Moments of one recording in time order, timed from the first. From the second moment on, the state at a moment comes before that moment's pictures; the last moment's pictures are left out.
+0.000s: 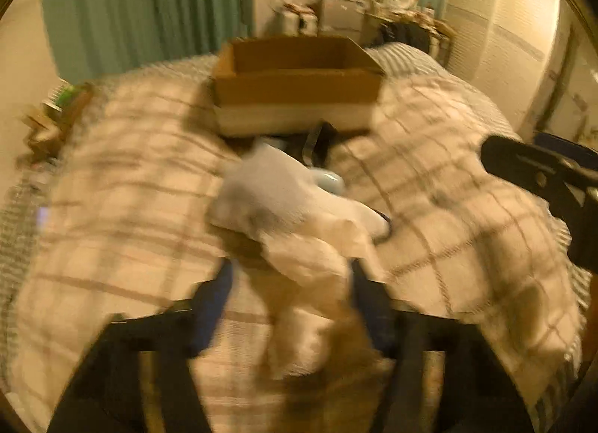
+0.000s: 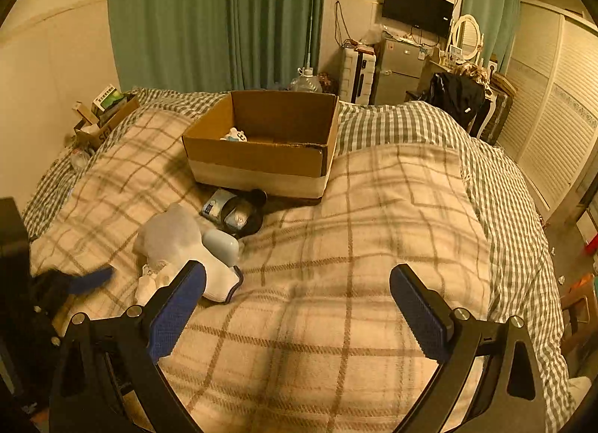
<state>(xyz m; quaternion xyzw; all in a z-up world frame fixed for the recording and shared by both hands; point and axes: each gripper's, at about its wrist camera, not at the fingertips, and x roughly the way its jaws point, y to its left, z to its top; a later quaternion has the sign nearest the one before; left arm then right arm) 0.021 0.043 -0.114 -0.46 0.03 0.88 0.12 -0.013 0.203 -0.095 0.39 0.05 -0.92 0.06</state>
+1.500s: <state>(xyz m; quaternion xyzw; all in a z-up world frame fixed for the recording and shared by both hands) -0.056 -0.034 -0.010 -0.37 0.01 0.93 0.08 -0.067 0.112 -0.041 0.36 0.16 -0.90 0.17</state>
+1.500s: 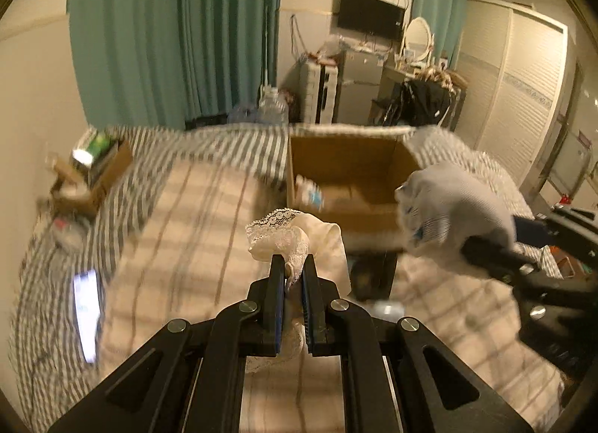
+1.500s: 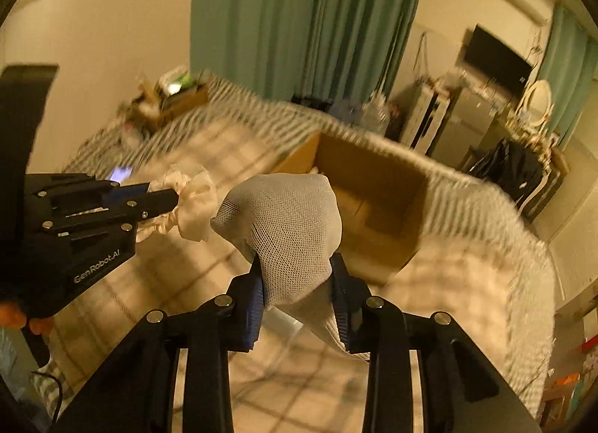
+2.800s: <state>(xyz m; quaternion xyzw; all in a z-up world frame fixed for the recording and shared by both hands) -0.269 0.047 -0.068 -0.42 0.05 0.90 0.09 -0.295 0.179 -0.076 0.38 0.04 -0.91 0.15</state>
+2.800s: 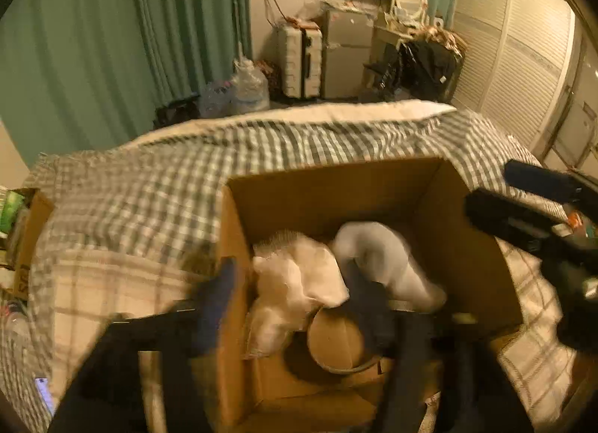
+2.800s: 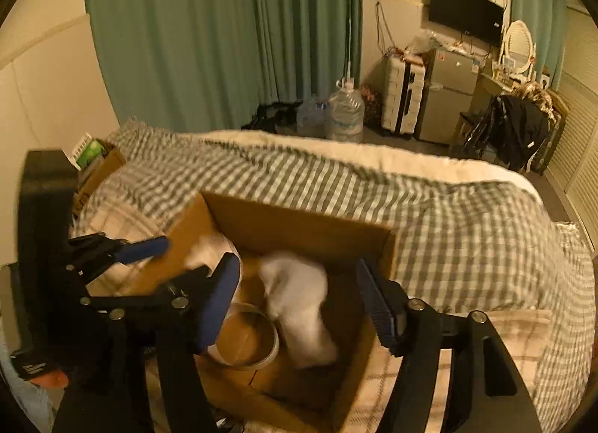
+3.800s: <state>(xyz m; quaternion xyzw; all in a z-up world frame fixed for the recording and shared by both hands) -0.062 -0.038 -0.053 -0.36 0.00 0.93 0.00 -0.098 0.147 -0.095 0.38 0.08 -0.91 0.10</state>
